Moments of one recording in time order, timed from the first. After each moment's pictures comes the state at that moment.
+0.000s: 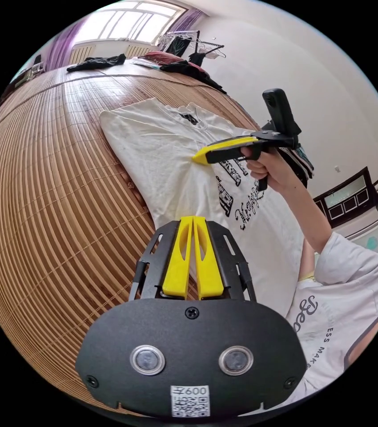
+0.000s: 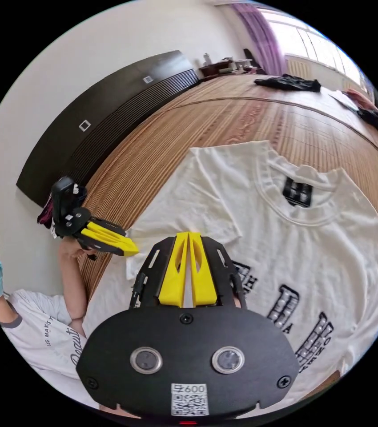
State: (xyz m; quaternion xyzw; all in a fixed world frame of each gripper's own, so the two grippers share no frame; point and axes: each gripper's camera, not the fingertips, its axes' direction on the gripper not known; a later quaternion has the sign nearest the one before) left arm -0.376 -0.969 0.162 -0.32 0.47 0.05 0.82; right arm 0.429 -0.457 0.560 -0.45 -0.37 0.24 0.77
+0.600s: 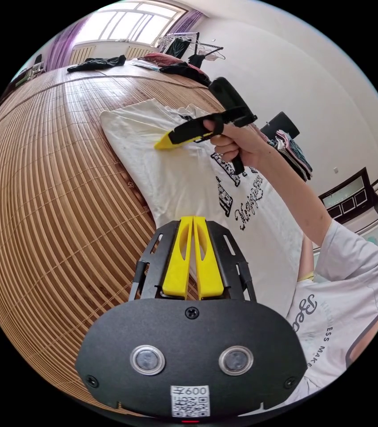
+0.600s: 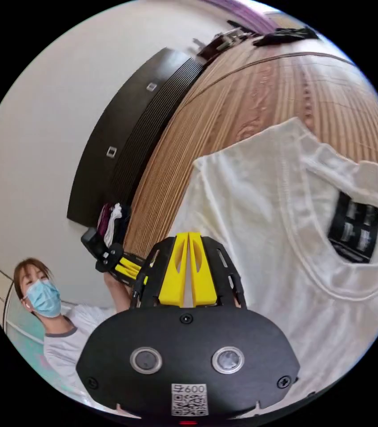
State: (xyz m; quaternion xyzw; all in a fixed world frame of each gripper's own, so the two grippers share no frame) left arm -0.431 -0.932 0.187 -0.31 0.49 0.04 0.81; right arm 0.533 -0.434 0.682 -0.42 -0.47 0.42 0.65
